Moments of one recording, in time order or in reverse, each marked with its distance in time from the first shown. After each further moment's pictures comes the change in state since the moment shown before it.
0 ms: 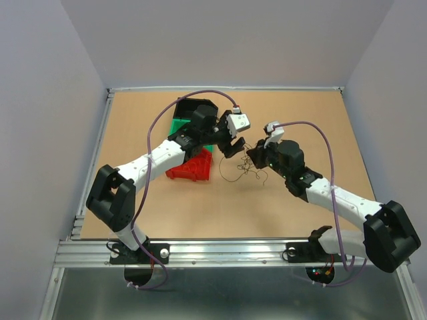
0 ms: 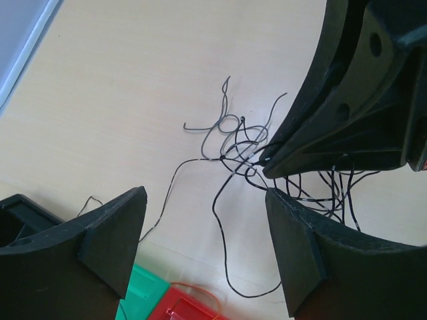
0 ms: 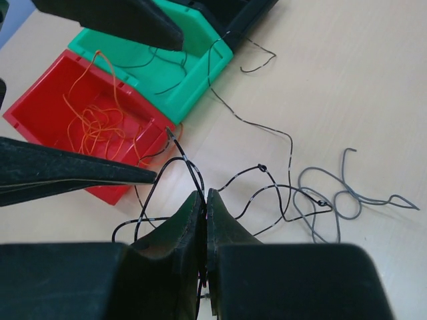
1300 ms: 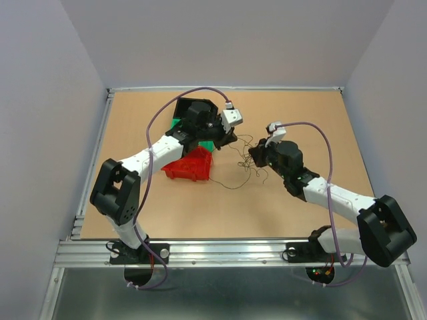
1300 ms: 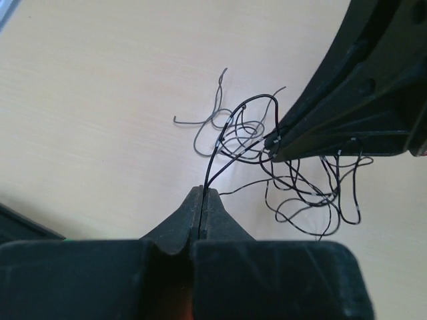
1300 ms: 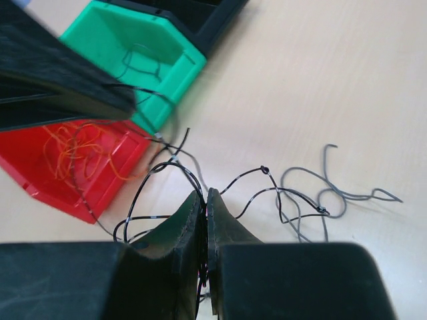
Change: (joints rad) left arm 0.093 0.079 0.022 0.022 0.150 -0.048; right arm -0.018 0.052 -0.027 0.091 0.066 0.024
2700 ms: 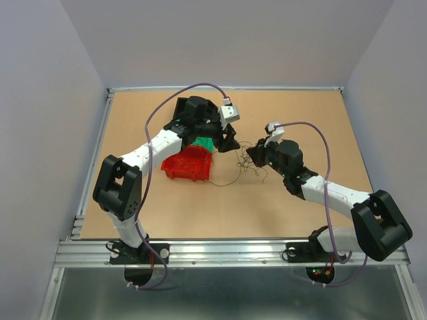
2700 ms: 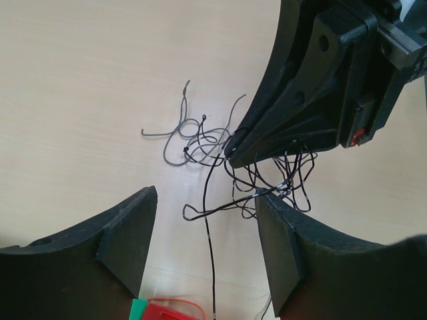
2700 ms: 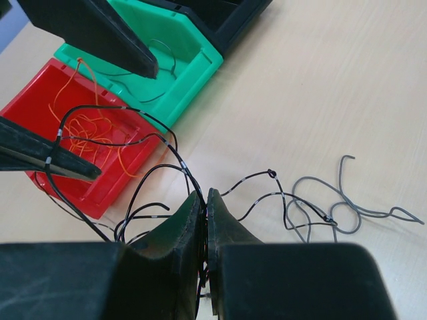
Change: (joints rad) left arm 0.039 0.020 0.060 -0.067 0.194 -0.013; right arm -0.032 0.051 -0.011 0.072 -0.108 -0.011
